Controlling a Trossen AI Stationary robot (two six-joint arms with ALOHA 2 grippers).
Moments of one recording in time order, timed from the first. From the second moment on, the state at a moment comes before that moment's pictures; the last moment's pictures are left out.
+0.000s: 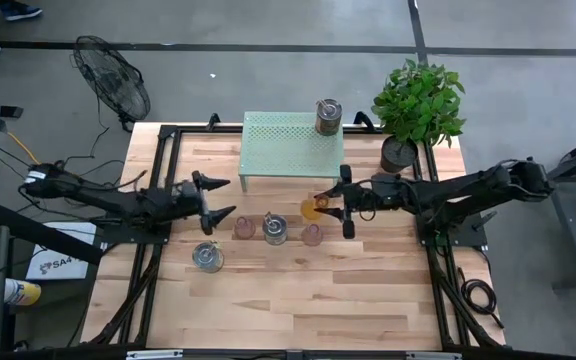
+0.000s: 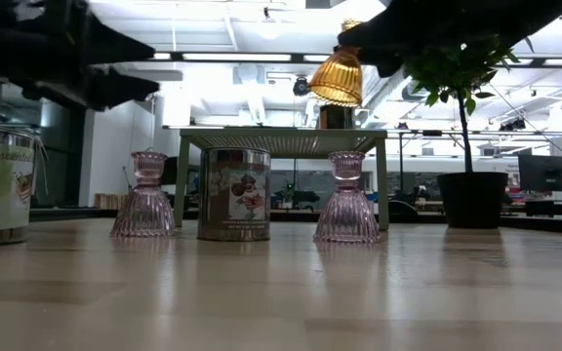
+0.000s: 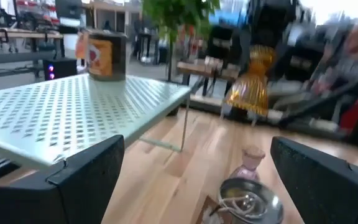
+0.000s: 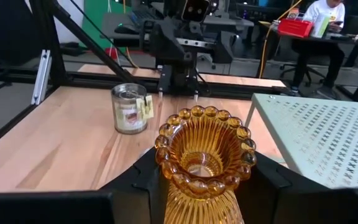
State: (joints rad) left arm -0.19 0.60 0.12 0.54 -0.49 -0.11; right arm 0.01 1.20 0.61 0.42 0.01 -0.07
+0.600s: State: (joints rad) left arm -0.19 1.22 0.68 0.46 -0.60 0.17; right arm -0.02 1.36 0.82 0.34 -0.05 -0.16
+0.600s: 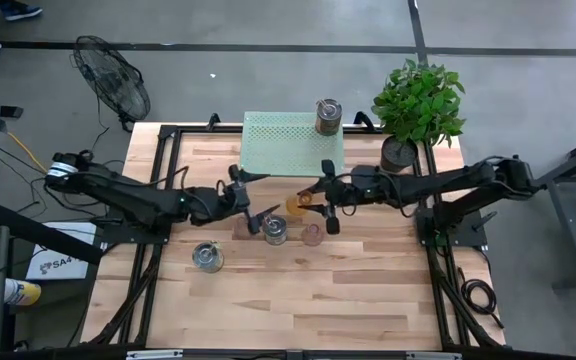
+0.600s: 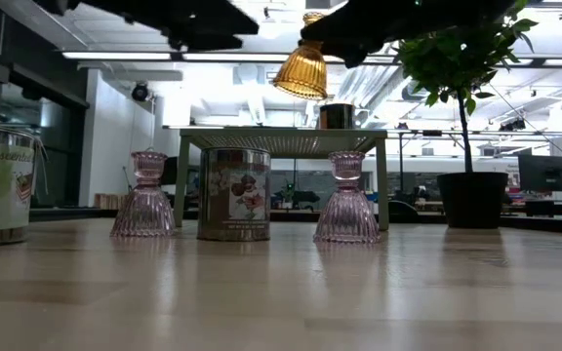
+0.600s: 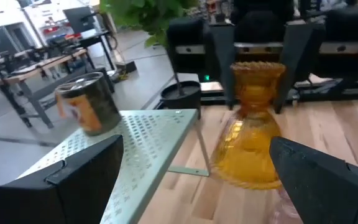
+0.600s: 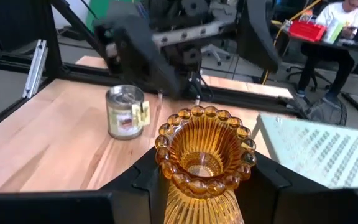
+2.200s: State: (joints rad) left arm -0.12 1.39 0.74 0.51 -0.41 0.07; right arm -0.04 1.51 0.99 0.36 -0.13 -0.24
